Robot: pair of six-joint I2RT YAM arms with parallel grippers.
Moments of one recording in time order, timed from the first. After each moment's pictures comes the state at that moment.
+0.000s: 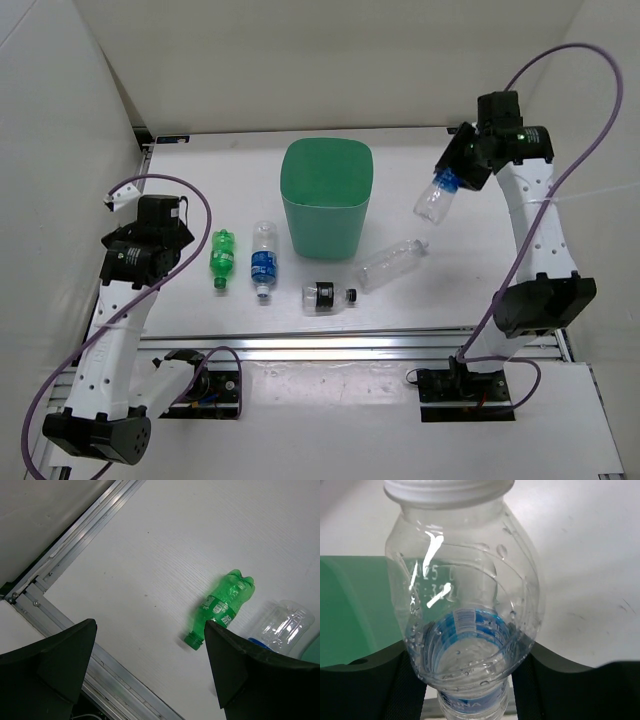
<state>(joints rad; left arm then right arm) -0.15 0.95 1.17 -1.05 -0.66 -0.62 0.11 1.63 1.89 -1.19 0.01 0.57</state>
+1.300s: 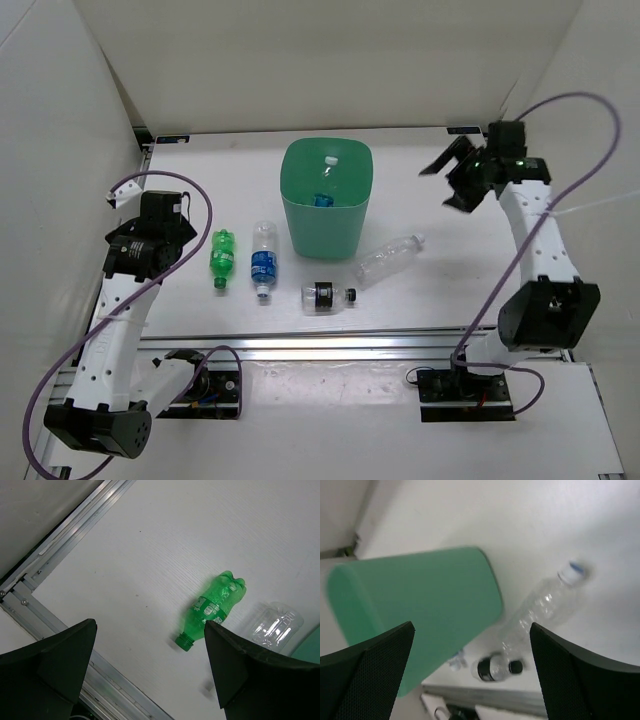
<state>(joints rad) -0.15 0.99 1.18 -1.02 -0.64 -0.65 -0.01 1.50 1.62 -0.87 -0.29 0.75</state>
